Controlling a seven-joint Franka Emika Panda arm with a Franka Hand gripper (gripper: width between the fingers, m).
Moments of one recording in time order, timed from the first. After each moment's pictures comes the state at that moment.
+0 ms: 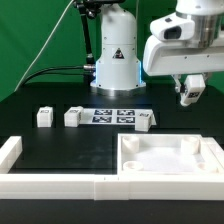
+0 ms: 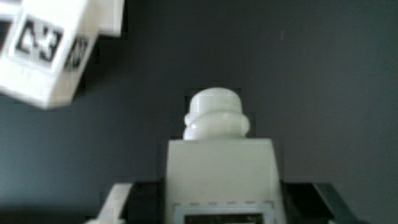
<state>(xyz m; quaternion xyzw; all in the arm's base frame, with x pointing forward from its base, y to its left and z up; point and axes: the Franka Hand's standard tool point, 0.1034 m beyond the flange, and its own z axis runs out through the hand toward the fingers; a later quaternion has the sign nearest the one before) 0.419 0.138 0.099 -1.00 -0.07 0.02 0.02</state>
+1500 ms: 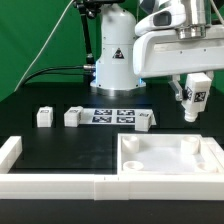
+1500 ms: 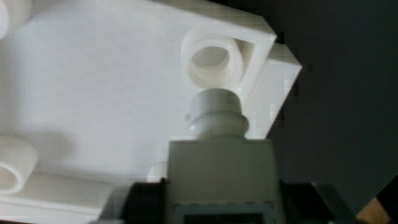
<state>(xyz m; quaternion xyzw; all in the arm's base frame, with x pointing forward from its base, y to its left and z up) 0.514 0.118 0.107 -0.98 -0.14 -0.15 0.04</state>
